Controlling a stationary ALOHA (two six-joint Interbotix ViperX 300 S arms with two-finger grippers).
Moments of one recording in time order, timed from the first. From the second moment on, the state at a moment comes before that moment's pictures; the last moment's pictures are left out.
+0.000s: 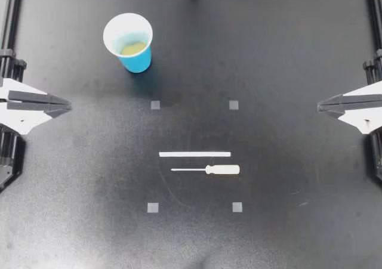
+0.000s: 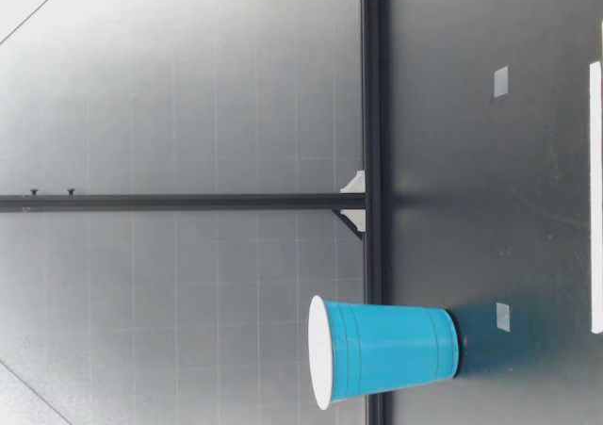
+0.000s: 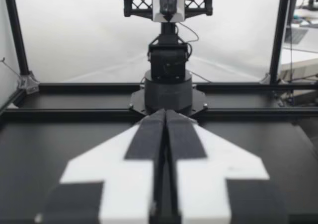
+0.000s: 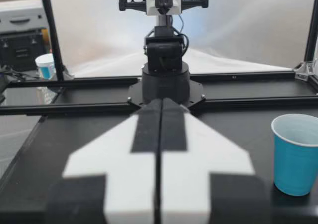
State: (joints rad) left arm 0.00 -0.96 1.17 0.00 -0.30 0.00; right arm 0.00 -0.96 1.17 0.00 -0.30 0.00
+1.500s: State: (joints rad) left arm 0.02 -0.93 1.23 -0.01 -0.35 0.02; right arm 0.04 0.17 0.47 0.01 0.52 0.06
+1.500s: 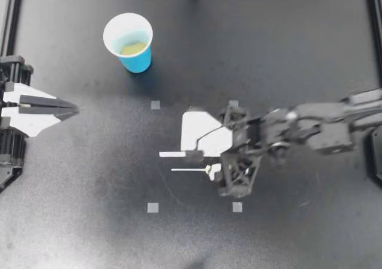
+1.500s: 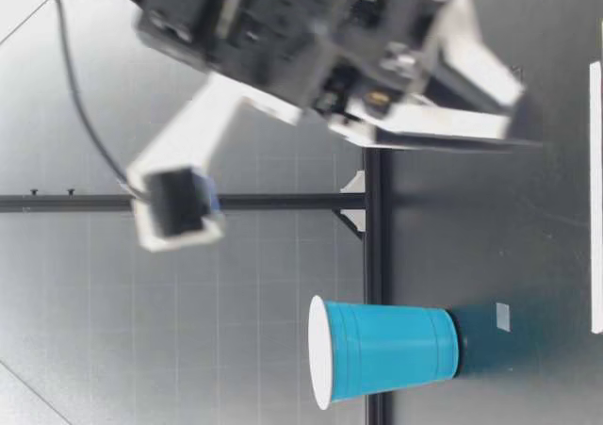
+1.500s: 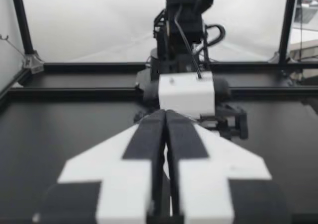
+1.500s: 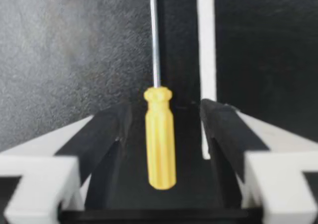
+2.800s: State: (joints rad) left arm 0.02 -0.94 1.24 -0.01 -0.34 0.01; right arm 0.05 0.30 0.45 0.01 0.50 0.07
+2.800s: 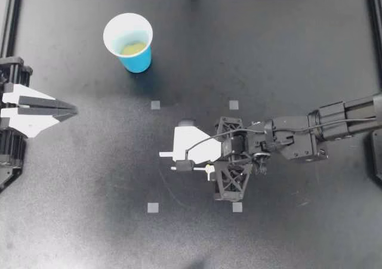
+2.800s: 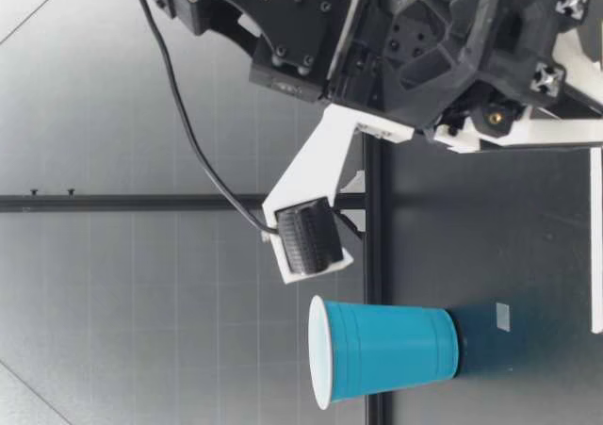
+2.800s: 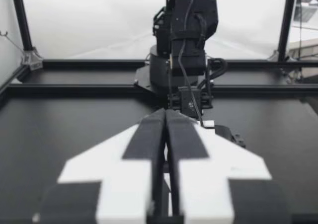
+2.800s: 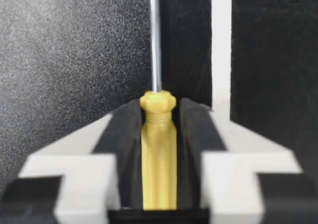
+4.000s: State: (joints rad) left arm 0.02 -0.47 1.17 -0.01 -0.80 0.00; right arm 0.04 -0.05 0.85 0.01 -0.63 0.20
